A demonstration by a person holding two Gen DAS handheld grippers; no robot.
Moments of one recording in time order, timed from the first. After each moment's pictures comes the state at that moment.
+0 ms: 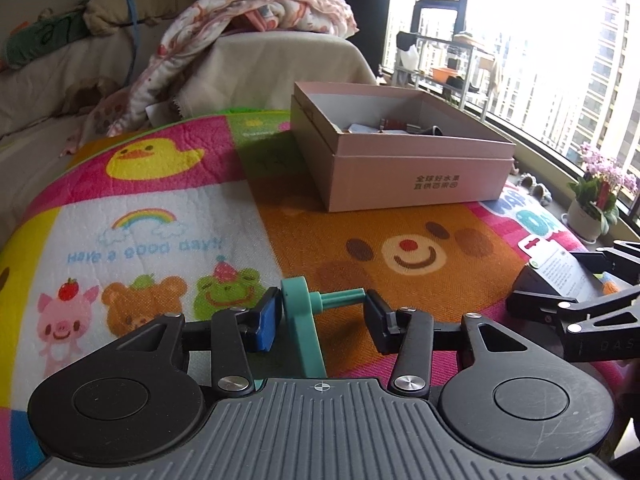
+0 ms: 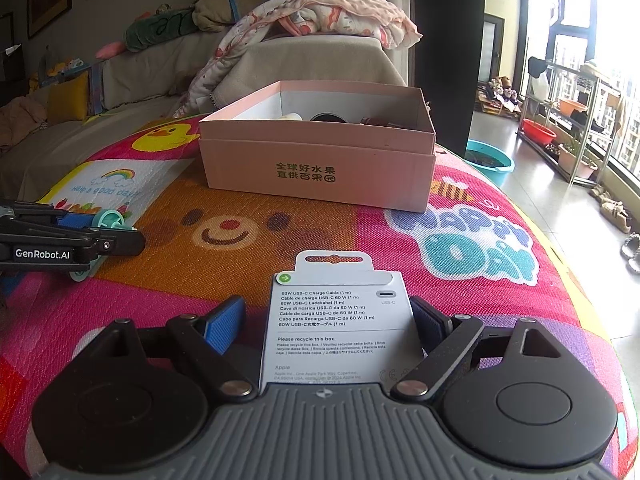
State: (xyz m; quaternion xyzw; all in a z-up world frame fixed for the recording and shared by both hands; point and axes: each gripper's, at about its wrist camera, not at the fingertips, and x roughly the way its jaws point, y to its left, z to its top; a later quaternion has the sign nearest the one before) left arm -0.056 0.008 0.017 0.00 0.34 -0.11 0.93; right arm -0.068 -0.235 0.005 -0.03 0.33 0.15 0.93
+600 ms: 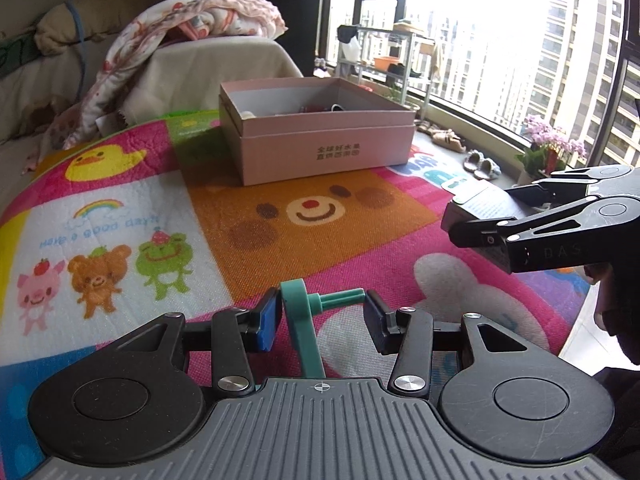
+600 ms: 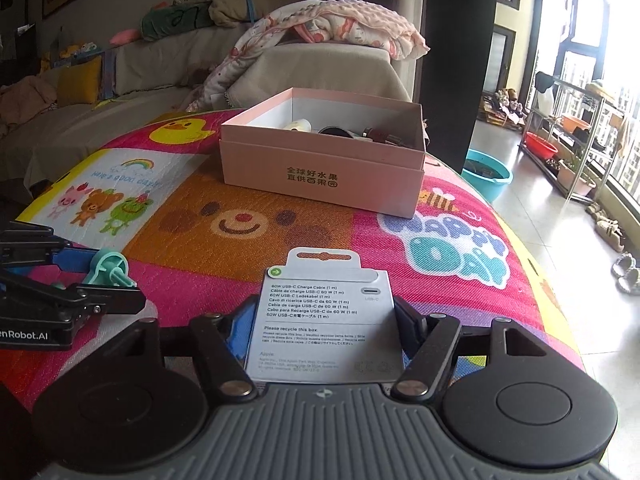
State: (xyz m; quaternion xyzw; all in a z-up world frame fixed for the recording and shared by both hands) left arm -0.116 -0.017 0.026 0.03 0.33 -0.18 0.93; right arm -0.098 -0.244 0.031 -0.06 0.33 0.15 0.93
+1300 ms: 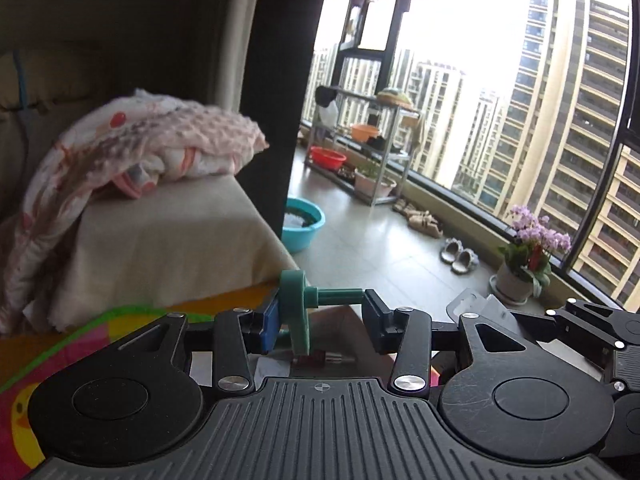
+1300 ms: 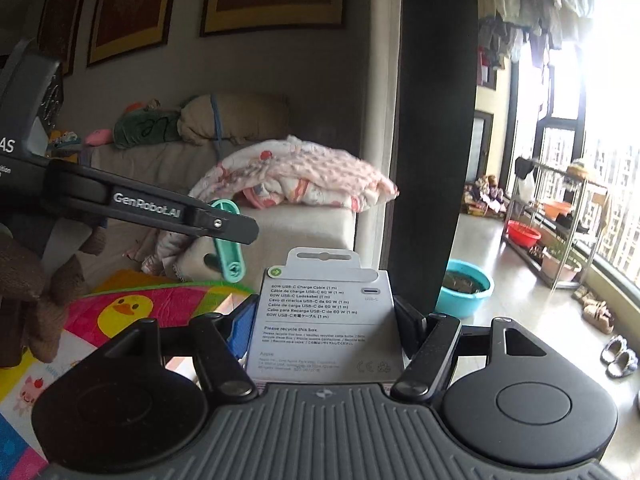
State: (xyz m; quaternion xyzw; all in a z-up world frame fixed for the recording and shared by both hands) left arm 0.161 -0.061 0.154 -0.02 0.29 -0.23 0.93; right arm 0.050 -0.255 0.158 -0.04 0.20 0.14 0.97
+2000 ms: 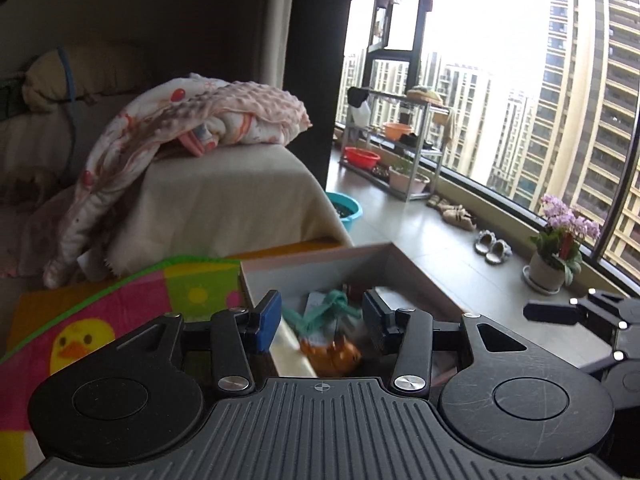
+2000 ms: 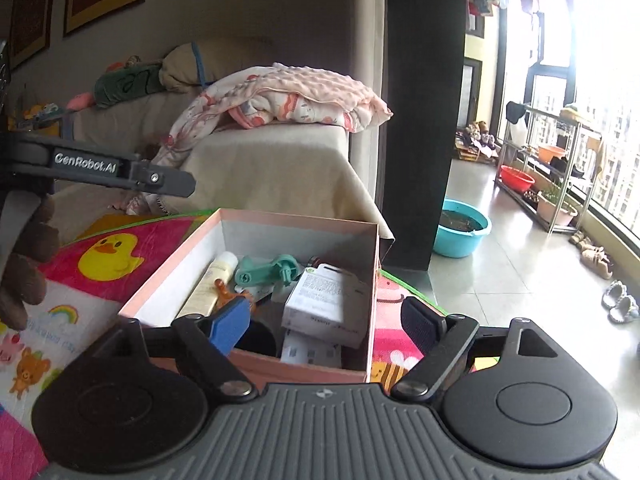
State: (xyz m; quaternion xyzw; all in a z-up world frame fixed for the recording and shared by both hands) left arm 0.059 -0.010 0.114 0.00 0.26 -0.18 0.95; right arm 0.031 -0.246 0.087 -0.03 0.26 0.12 0.96
